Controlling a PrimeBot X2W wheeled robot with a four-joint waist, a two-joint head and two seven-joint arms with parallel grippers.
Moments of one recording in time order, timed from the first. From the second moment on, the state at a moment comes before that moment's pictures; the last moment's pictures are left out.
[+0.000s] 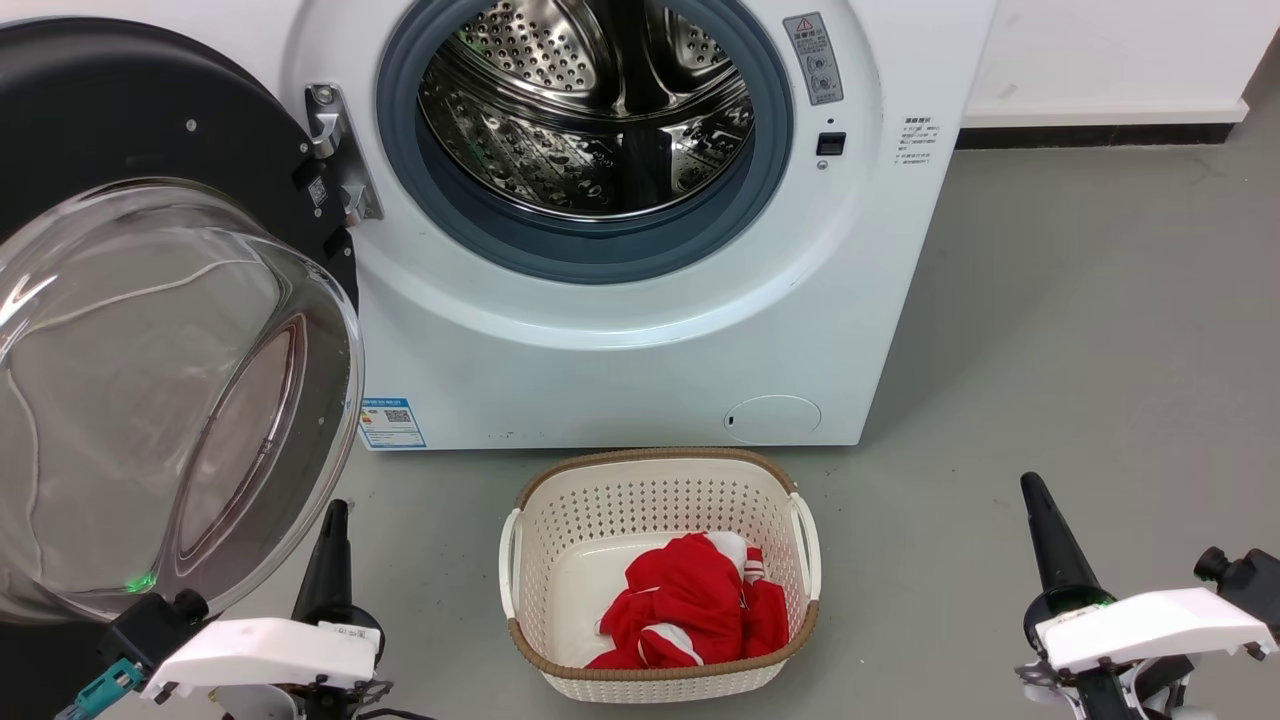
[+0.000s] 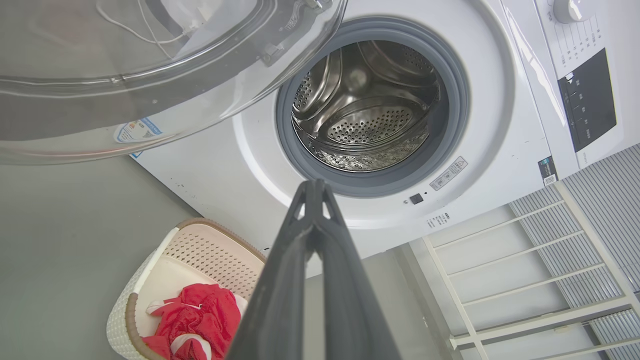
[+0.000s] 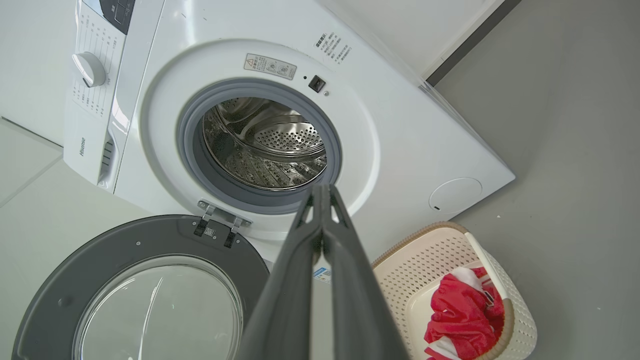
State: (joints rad) left arm -0.05 0.05 0.10 0.21 -0.96 -0.12 -0.05; right arm -0.04 -0.08 0.01 0.19 0.99 0.13 -0.04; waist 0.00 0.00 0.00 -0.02
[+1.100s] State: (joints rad) left arm -0.07 0.05 0.10 0.23 -1.30 -0.12 0.03; right arm -0.07 -0.08 -0.04 0.22 1.33 0.13 0.02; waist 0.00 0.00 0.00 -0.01
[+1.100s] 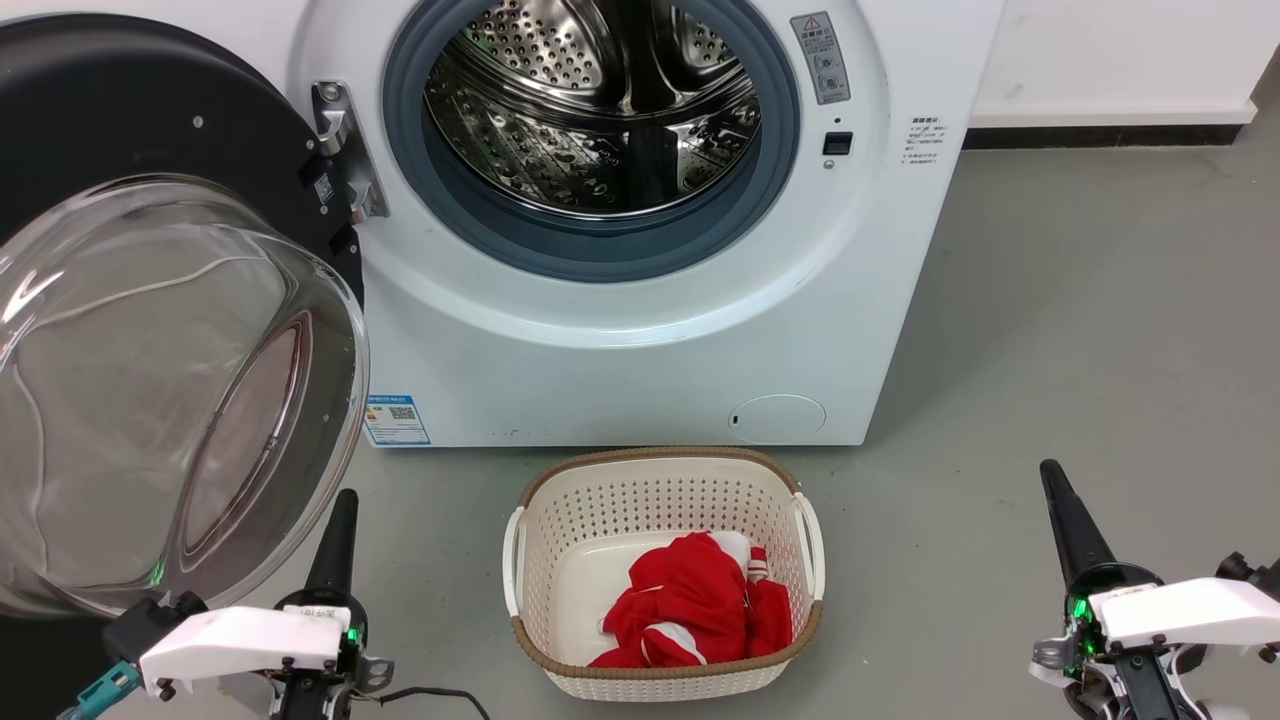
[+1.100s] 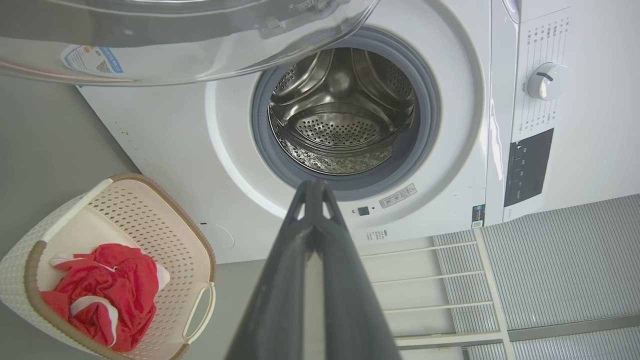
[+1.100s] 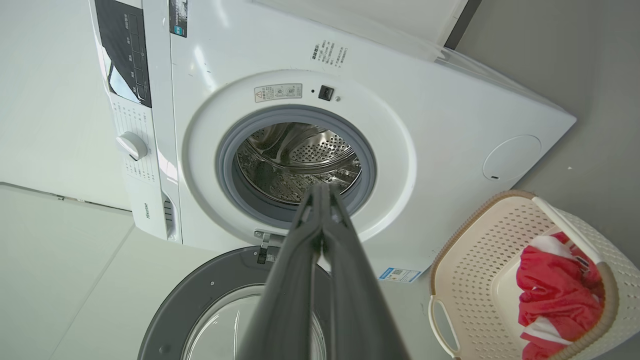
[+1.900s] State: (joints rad) left arm -0.09 0.05 0.11 0.24 -1.51 -0.13 0.09; right arm -0.09 -0.08 -0.07 0.23 1.54 0.13 0.06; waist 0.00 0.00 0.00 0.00
